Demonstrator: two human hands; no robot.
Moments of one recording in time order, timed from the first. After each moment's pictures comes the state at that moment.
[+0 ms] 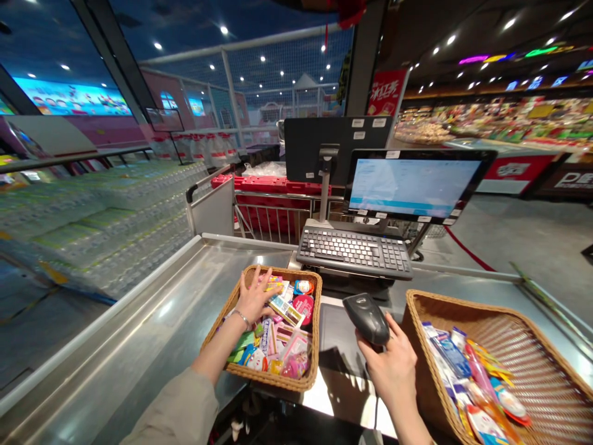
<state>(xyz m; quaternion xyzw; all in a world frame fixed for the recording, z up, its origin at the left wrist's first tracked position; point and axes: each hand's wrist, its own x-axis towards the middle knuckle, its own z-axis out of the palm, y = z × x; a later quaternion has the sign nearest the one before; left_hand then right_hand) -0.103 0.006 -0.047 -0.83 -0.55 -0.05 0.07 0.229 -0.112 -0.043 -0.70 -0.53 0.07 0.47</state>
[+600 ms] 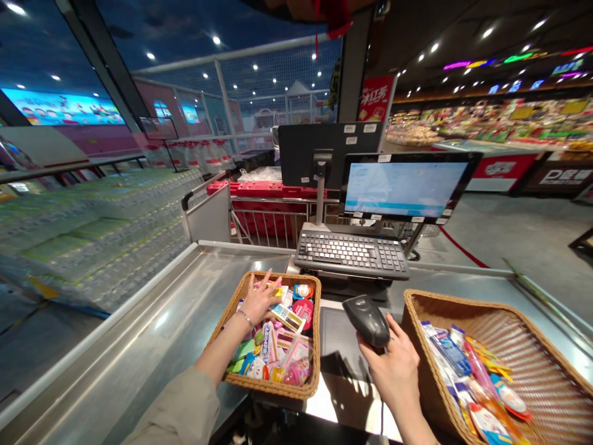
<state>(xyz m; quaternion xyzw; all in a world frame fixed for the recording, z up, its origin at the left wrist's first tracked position) -0.107 0.031 -0.055 -0.90 -0.43 -0.04 0.10 0.229 -0.112 -0.040 -0.70 -0.55 0.03 0.45</state>
